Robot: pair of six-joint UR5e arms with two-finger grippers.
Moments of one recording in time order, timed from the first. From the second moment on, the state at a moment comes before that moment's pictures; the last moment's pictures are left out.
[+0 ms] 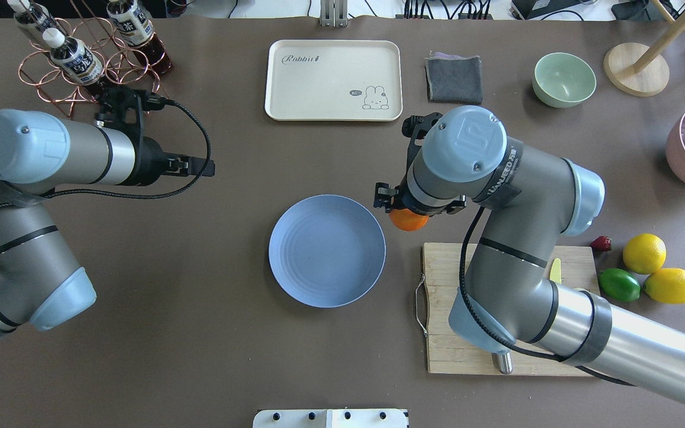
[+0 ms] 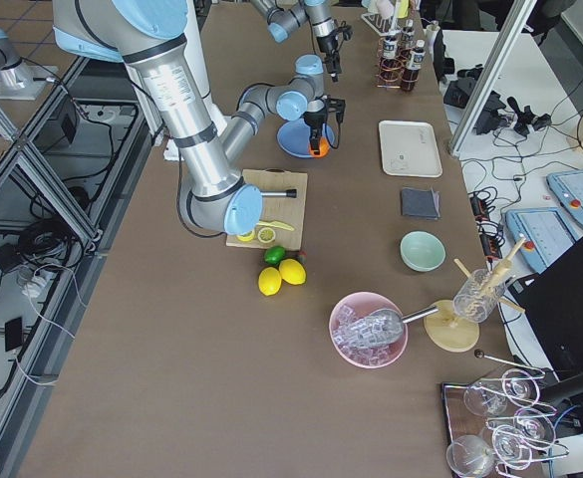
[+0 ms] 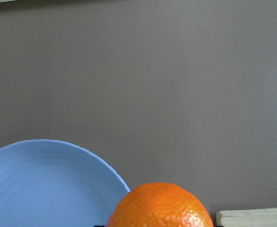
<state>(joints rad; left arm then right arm) -0.76 -1.85 -1.85 -2.12 -1.80 -0.98 0.48 -0.96 1.81 -1.61 1.75 1.33</state>
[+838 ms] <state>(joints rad) -0.86 -1.78 -1.81 -2.11 -1.89 -0.94 0.37 -0.83 1.66 -1.60 1.64 1.38</state>
